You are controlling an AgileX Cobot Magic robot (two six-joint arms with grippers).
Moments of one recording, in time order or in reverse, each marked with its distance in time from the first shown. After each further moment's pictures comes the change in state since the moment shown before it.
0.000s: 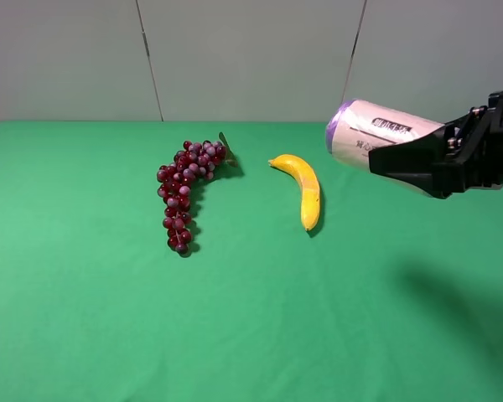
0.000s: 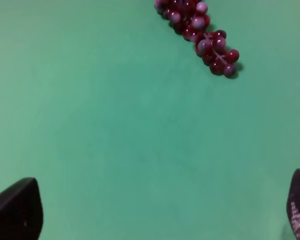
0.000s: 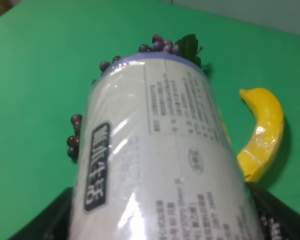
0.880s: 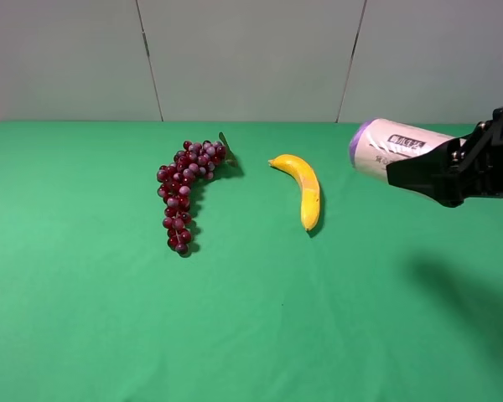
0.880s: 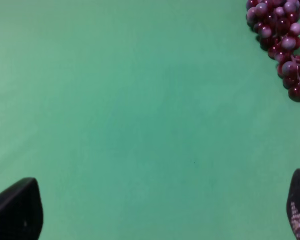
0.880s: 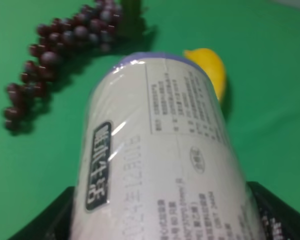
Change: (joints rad) left arm 0.285 0.000 0.000 0.000 0.000 0.001; right arm 0.000 0.000 0.000 -0.284 -0.093 0.241
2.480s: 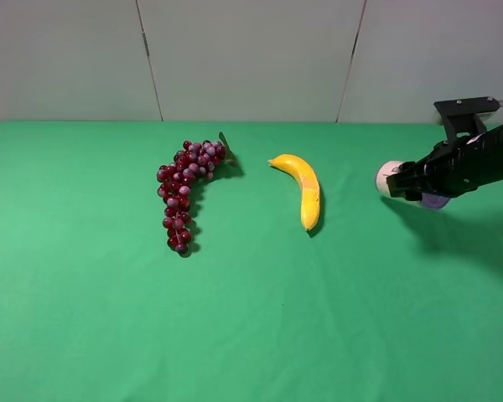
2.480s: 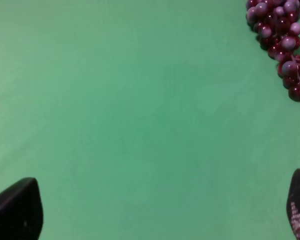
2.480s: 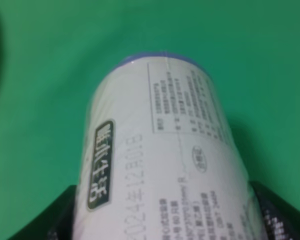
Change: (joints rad) left arm 0.000 0.000 0.000 0.000 0.000 0.002; right arm -0.084 0.708 -0.180 -0.413 -0.400 0.420
